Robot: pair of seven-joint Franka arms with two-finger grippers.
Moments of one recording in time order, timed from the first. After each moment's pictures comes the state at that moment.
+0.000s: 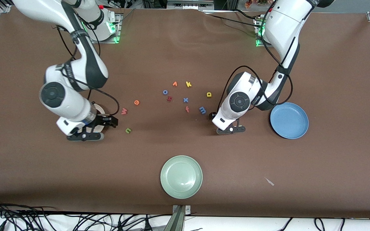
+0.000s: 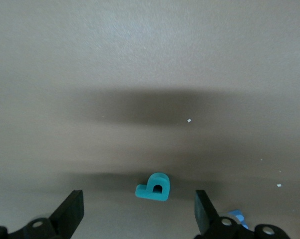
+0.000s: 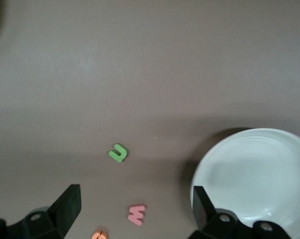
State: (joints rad) left arm -0.42 0.68 -0.11 -1.68 -0.03 2.22 -0.60; right arm 0.28 0.46 0.02 -1.74 0.00 2.20 0.25
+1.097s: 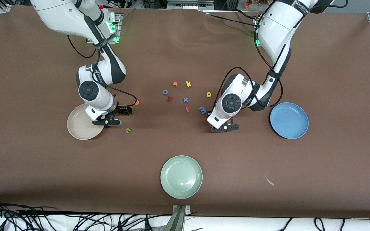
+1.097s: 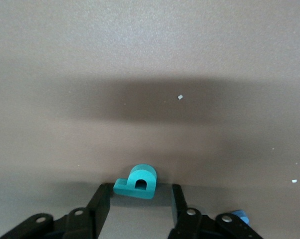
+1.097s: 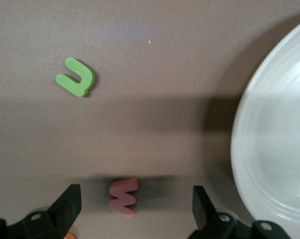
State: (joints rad) left arm -0.43 0.72 -0.13 -1.68 -0.03 2.22 -0.63; right arm 0.32 0.47 0.01 -2.09 0.00 2.48 0.34
